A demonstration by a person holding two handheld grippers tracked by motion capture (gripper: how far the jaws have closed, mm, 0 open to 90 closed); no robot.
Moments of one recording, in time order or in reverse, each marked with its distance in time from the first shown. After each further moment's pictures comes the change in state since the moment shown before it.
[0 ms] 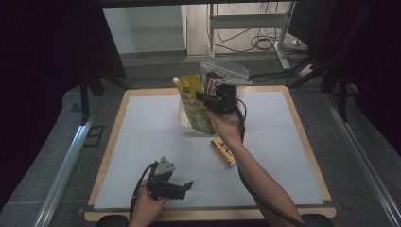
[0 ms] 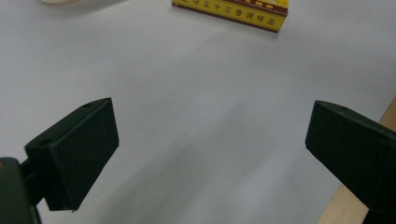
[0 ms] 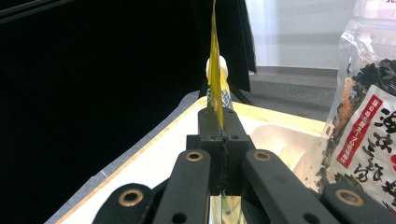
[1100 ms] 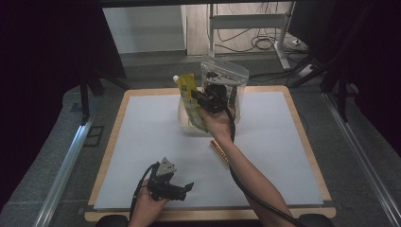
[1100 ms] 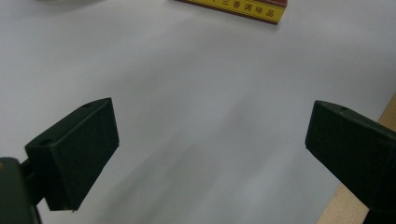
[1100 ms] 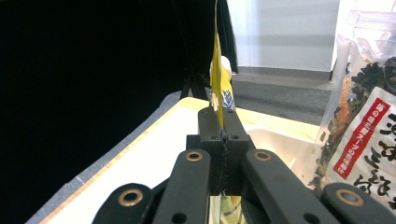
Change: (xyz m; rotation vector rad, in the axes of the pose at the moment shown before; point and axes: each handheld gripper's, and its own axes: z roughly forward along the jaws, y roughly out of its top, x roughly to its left) left arm -0.001 -0.001 0.003 0.021 -0.005 0.018; right arm 0.001 -0.006 0.032 0.000 -0.086 -0.021
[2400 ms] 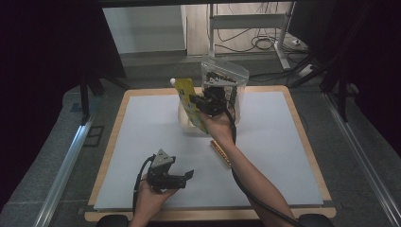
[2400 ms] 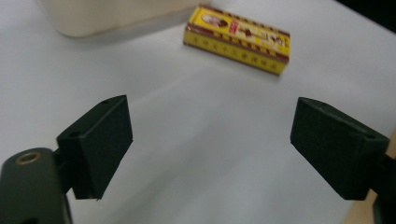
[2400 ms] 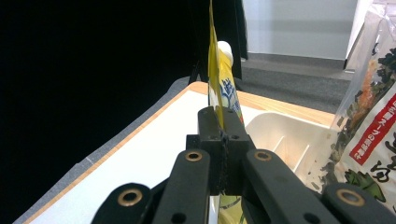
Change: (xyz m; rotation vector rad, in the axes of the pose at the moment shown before) left arm 0.011 0.020 -0.005 -0.118 0.010 -0.093; right arm 0.004 -0.004 -0.002 0.064 0.043 -0.017
